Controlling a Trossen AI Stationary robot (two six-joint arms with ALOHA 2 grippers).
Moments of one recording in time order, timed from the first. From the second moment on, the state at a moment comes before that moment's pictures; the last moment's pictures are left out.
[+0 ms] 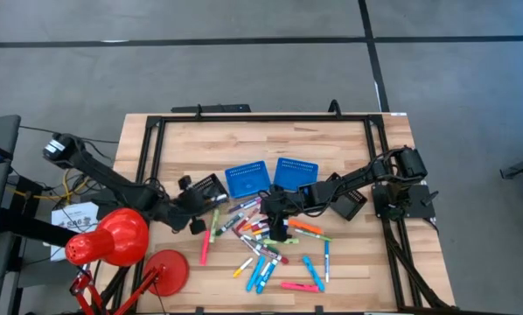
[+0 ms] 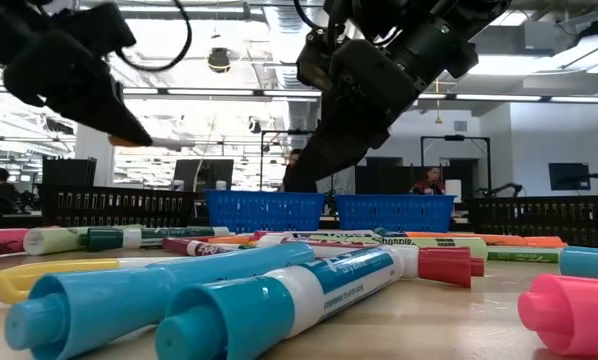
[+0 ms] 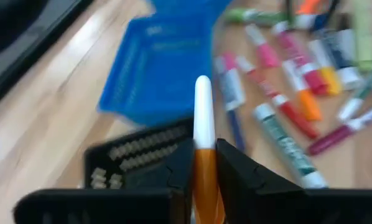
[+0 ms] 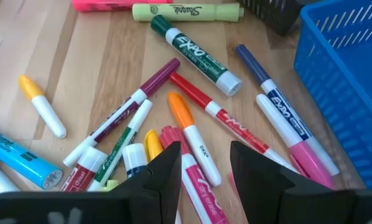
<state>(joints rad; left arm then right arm) -0.51 1.05 0.47 -0.30 -0.74 -0.45 0.18 1.85 1.06 0.01 0.02 0.12</state>
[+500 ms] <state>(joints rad) -0.40 1.04 0.33 -0.29 -0.60 -0.67 0.27 1.85 1.06 0.19 -0.01 -0.01</state>
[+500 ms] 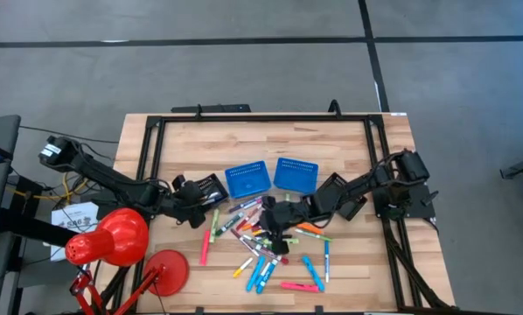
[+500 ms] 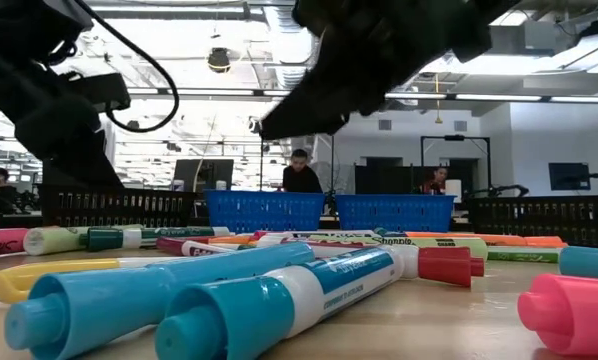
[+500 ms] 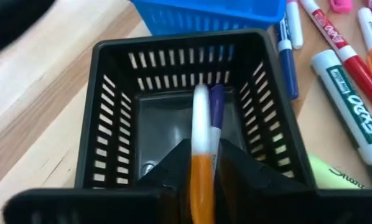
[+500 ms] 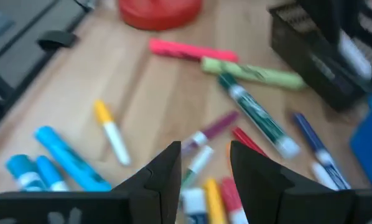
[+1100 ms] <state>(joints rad) -0.40 0.98 0.36 -0.09 -0.65 -0.55 0.35 2.04 1.17 0.36 -0.21 -0.01</state>
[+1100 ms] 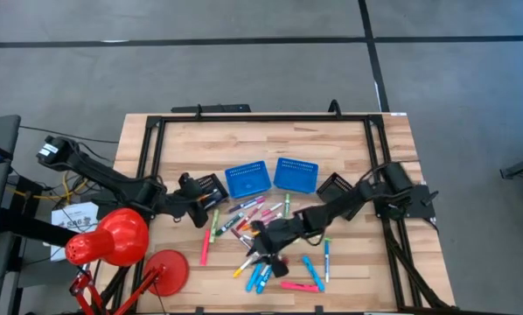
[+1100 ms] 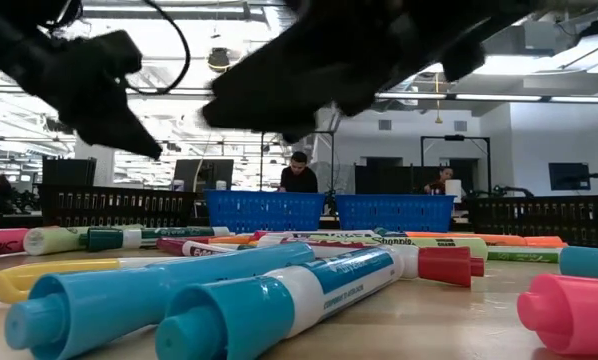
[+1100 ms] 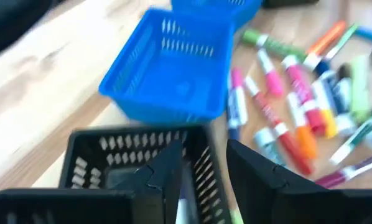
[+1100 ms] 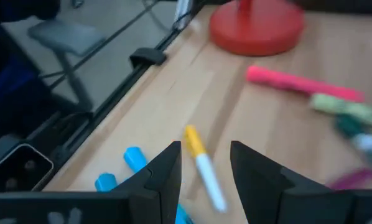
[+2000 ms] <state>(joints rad) -0.42 0.95 0.36 -0.04 -0.64 -0.49 0.31 2.31 1.49 0.00 -0.38 -0.24</state>
